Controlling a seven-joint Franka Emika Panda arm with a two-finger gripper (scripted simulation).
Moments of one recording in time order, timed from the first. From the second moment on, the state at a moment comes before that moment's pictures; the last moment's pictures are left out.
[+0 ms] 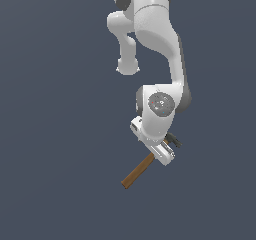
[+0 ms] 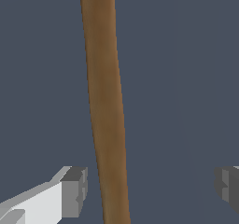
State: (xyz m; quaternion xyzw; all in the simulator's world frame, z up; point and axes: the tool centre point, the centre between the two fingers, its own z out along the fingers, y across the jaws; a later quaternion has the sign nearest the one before) arm 0.076 0.086 0.073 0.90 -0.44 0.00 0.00
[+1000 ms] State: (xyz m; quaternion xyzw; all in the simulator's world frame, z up) arm 0.078 0.093 0.034 0.89 -0.46 0.00 0.00
